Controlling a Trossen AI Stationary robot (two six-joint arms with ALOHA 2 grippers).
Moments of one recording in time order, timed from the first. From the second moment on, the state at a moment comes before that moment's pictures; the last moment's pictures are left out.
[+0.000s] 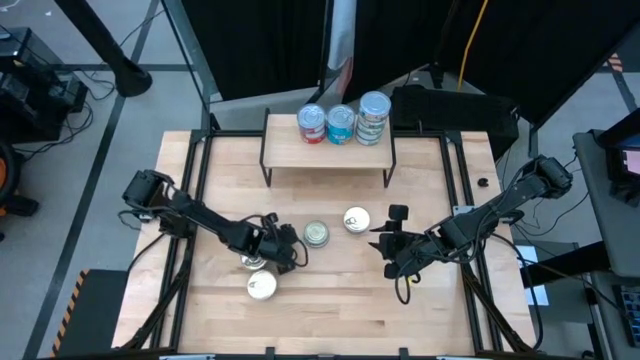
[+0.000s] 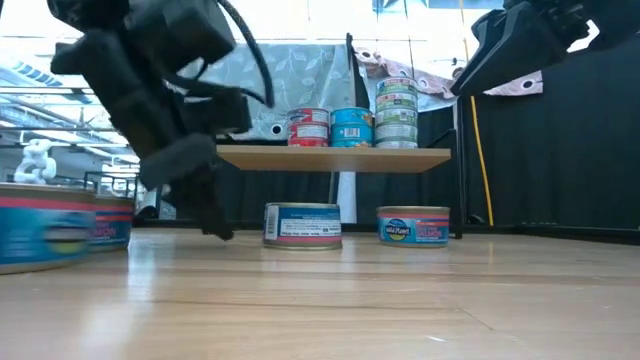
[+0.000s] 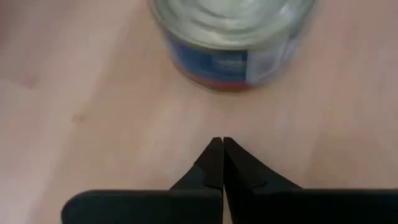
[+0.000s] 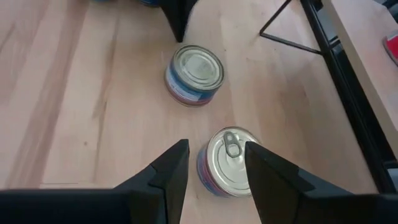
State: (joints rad) left arm -0.30 1.72 0.78 -0.19 -0.42 -0.55; right arm 0.50 1.29 0.86 -0.46 0.65 0.22
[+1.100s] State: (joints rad) left arm -0.33 1.72 0.85 -0.11 -0.57 -0.40; right arm 0.18 1.66 0.66 0.46 0.30 0.17
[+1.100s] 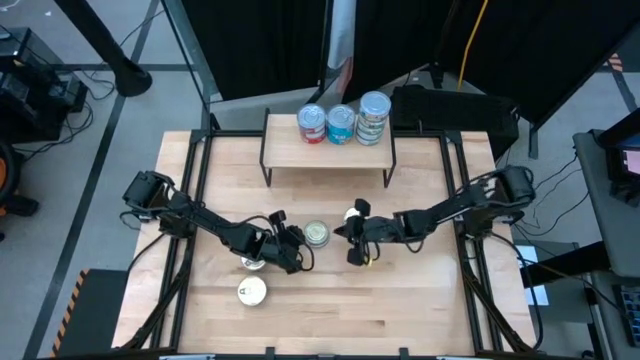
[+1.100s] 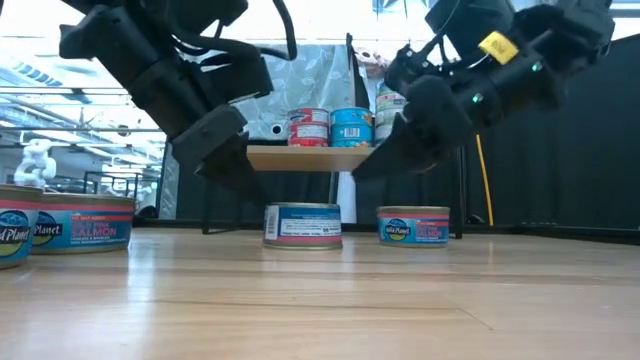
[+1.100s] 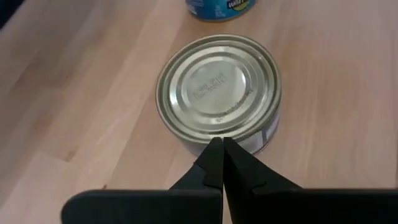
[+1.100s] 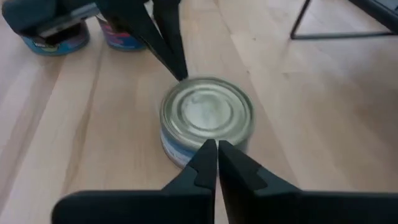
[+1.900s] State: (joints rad) left arm -0.33 1.72 0.85 -0.11 -0.54 -0.40; right arm 0.15 1.85 0.79 0.46 0.29 0.14
